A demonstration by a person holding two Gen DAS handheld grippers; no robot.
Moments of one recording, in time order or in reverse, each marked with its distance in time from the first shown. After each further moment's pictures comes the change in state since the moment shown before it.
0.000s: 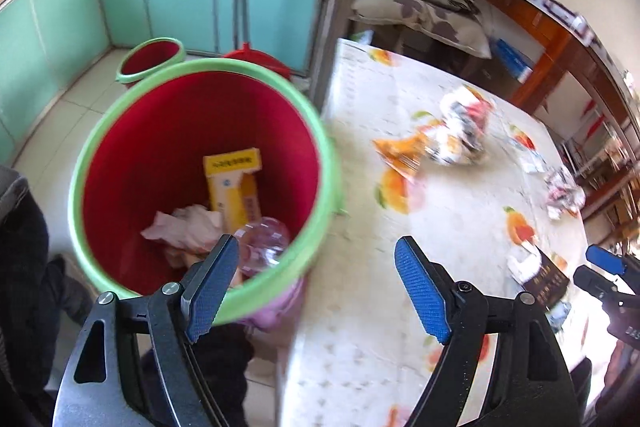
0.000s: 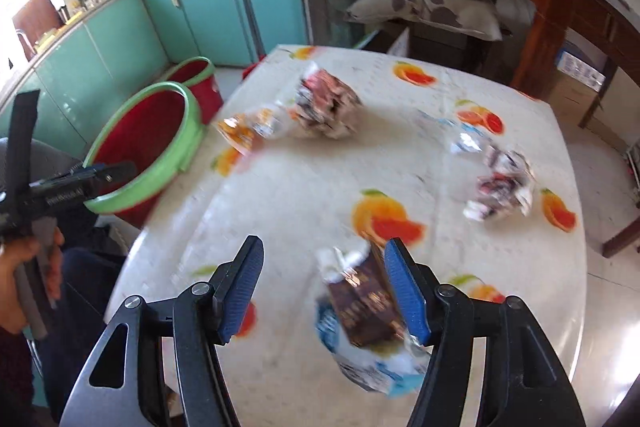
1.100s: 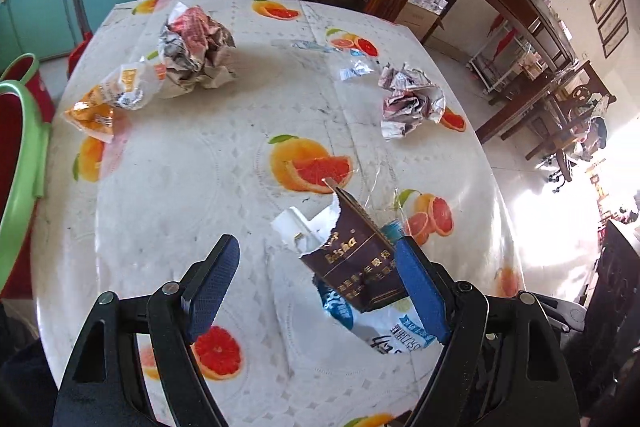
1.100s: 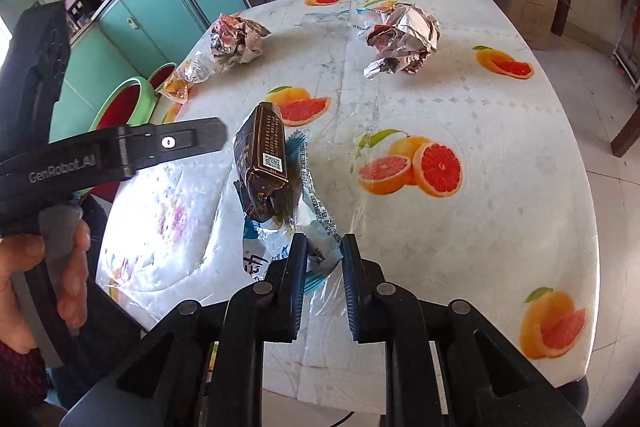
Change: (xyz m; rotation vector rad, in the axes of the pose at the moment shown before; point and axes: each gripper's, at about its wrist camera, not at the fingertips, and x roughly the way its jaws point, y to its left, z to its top) left arm 0.033 -0.199 -0.032 0.211 0.196 -0.286; right arm -0.003 -0.069 -0.083 0.248 0.042 0.105
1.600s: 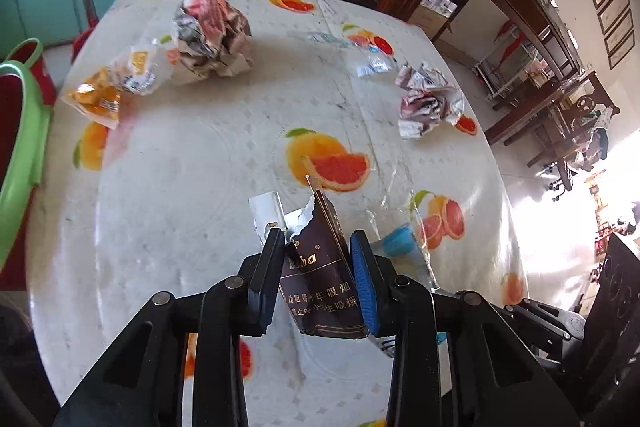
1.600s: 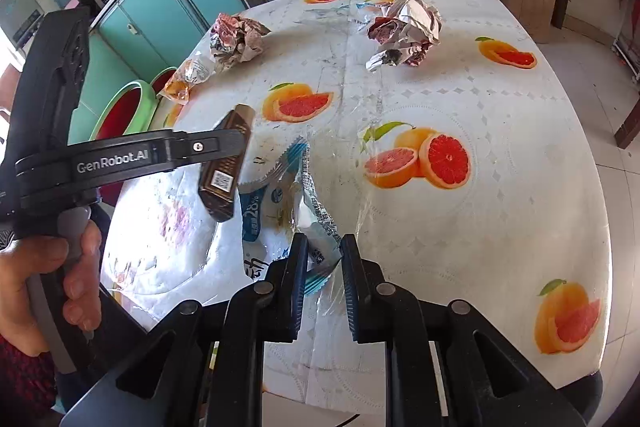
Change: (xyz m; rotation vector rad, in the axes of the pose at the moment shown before) left arm -0.007 0.020 -0.003 -0.052 -0.020 0.006; right arm 0.005 -0.005 -0.003 0.027 -0.017 0.004
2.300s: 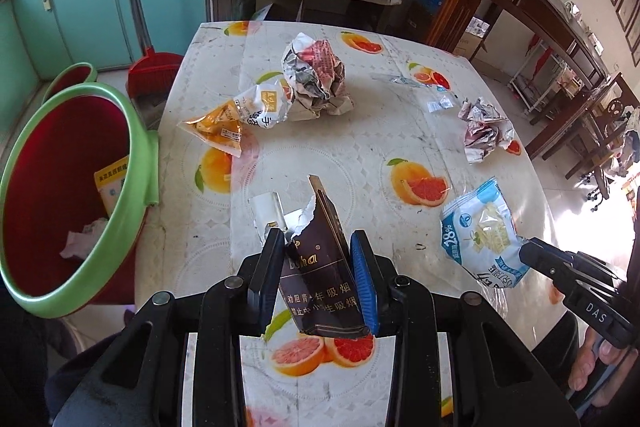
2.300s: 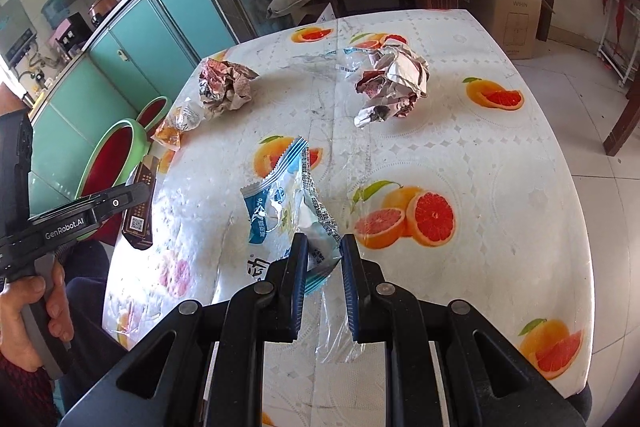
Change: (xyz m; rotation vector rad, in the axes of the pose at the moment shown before) left arm -0.041 0.053 0.002 0.024 -0.089 0.151; right arm -0.010 0.007 0.032 0.016 -0.079 -0.038
